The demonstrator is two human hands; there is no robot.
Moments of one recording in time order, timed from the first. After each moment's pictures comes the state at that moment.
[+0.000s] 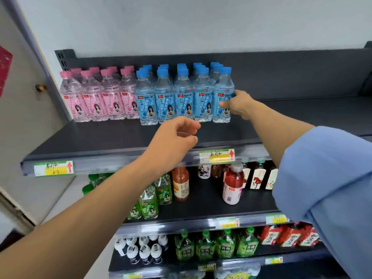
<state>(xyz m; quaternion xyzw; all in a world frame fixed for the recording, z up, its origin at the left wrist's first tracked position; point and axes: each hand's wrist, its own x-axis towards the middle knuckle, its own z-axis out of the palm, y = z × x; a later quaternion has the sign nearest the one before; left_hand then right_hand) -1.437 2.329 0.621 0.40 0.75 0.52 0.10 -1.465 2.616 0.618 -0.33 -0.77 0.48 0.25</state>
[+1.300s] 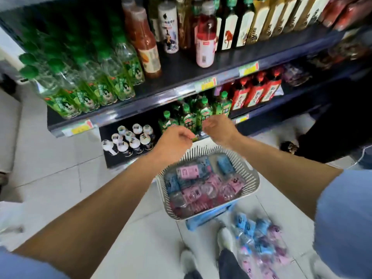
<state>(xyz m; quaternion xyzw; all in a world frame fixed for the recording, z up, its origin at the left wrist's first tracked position) -1.338 2.208 0.349 0.38 0.77 0.35 0.37 -1.246 2.336 0.296 -0.47 -0.79 0.38 0.08</state>
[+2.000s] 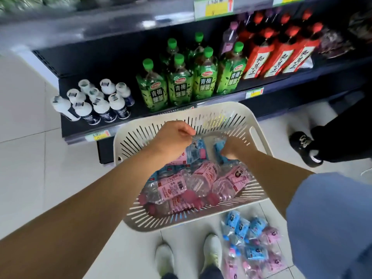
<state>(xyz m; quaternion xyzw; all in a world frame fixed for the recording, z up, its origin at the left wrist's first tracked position) -1.319 2.251 0.145 0.31 0.78 0.35 0.42 -1.194 2.393 0.042 -0.49 -0.80 0.23 -0.27</state>
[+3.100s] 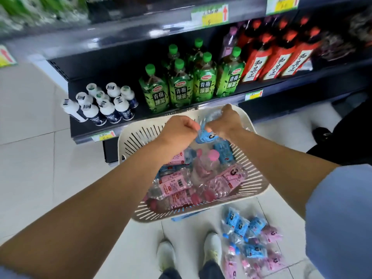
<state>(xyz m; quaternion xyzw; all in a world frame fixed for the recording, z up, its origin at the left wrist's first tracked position) -1.302 2.264 0.176 0.27 0.79 0.35 0.43 -1.228 2.404 0.101 -0.55 -0.75 0.36 -0.03</state>
